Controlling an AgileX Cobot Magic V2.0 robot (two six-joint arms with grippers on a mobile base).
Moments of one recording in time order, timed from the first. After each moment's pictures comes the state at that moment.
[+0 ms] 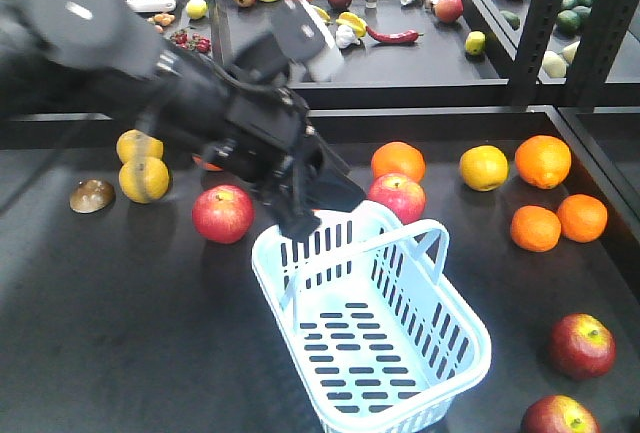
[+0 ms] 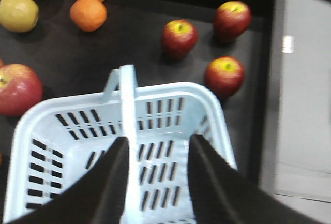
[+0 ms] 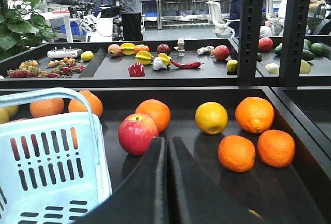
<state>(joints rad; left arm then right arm) -0.53 1.61 -1.56 -0.69 1.04 0.90 0.10 -0.01 0.03 0.01 0.11 -0.02</state>
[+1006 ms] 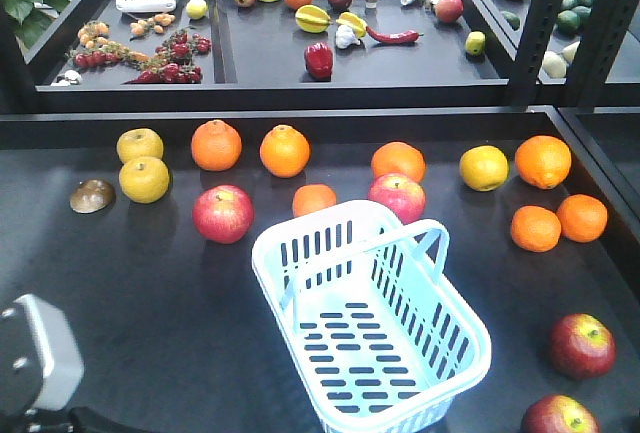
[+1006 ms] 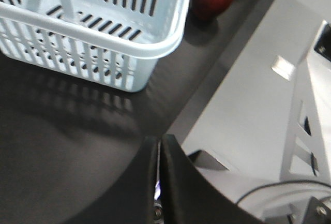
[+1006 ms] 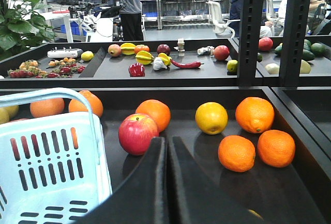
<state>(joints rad) -0.53 0.80 -0.45 -0.77 0.64 0.72 0.10 -0.01 0.03 0.01 0.11 -0.02</state>
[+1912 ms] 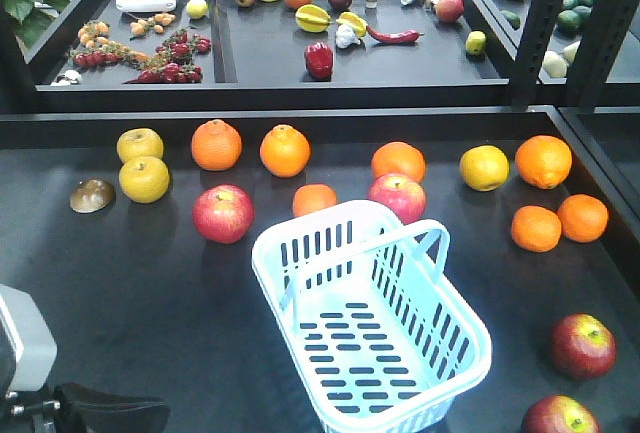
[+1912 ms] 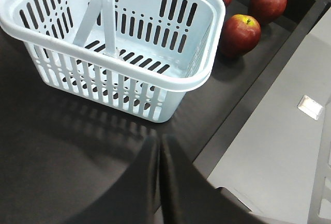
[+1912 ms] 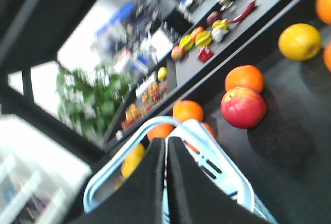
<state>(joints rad) -0.53 0.76 -0.42 -0.79 0.51 0.72 0.11 -0.01 -0.07 0.48 0.24 0.25</state>
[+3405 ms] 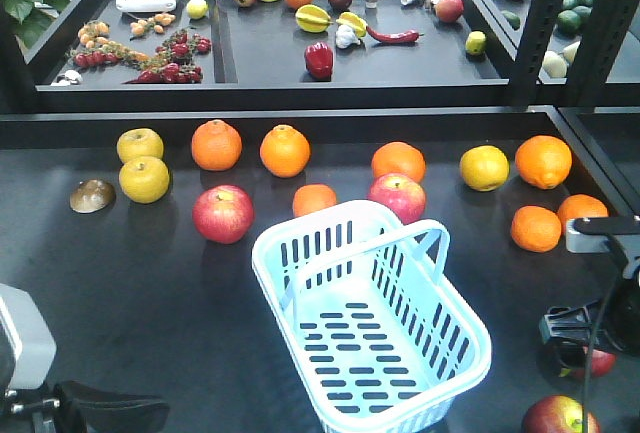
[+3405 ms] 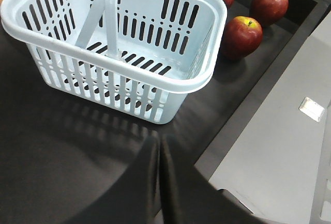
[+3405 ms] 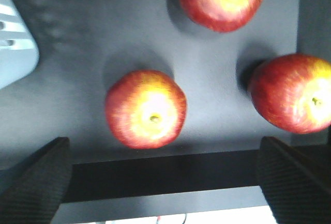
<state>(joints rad) -0.53 0.76 -0.42 -0.79 0.50 0.72 0.04 1.41 -0.83 -0.11 0.98 0.10</state>
